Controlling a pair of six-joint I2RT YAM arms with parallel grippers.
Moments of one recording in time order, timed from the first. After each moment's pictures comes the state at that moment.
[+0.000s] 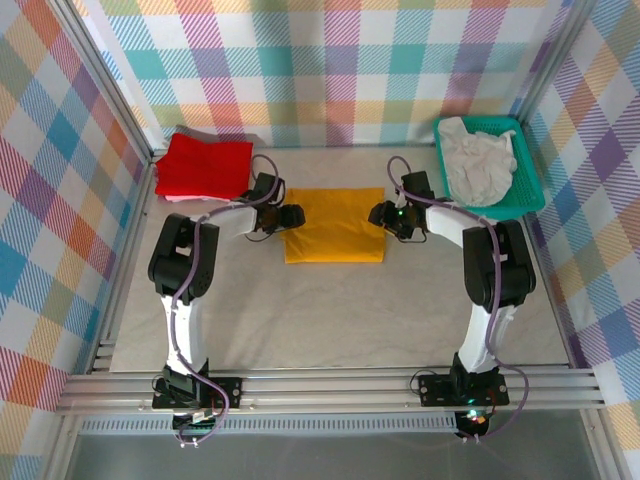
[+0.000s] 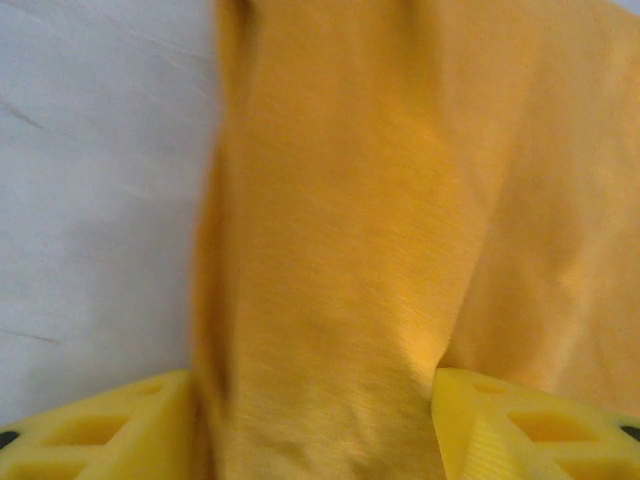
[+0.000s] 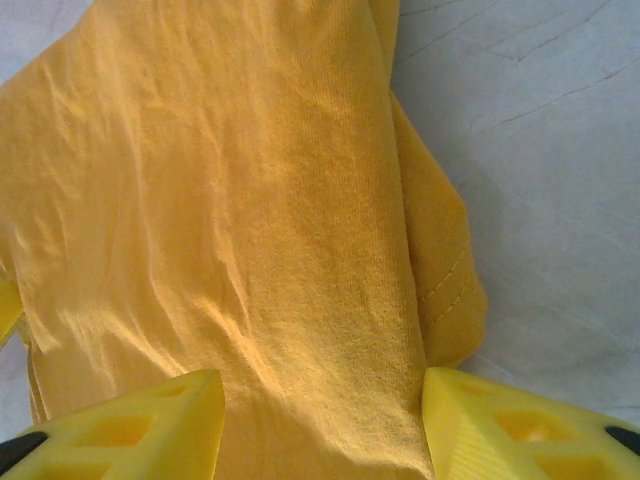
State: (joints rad) left arm -0.36 2.05 1.36 -0.27 0.16 -0.50; right arm 0.25 1.90 1.21 -0.31 -0.36 0.62
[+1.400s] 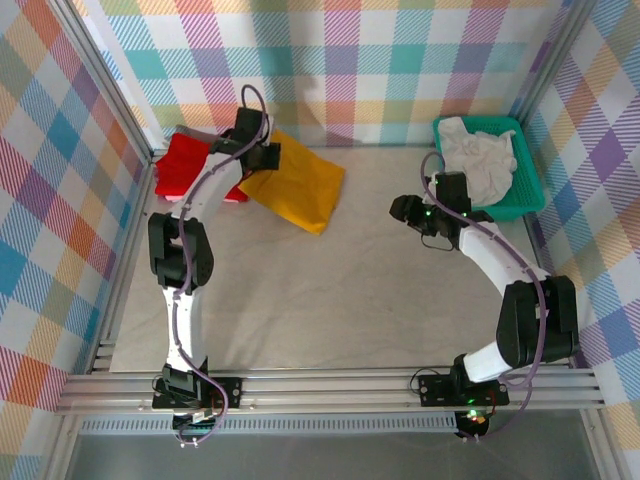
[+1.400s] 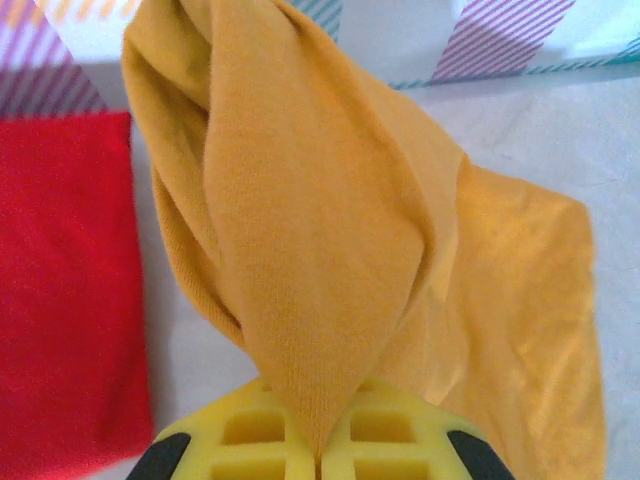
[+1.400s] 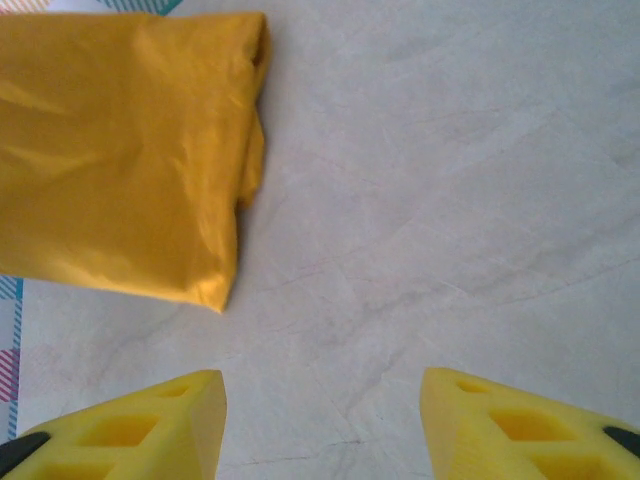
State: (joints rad) left arm -0.24 2.16 2.07 -0.68 -0.03 -0.08; right arm 0.17 1.48 1.02 -0.32 -0.35 0.58
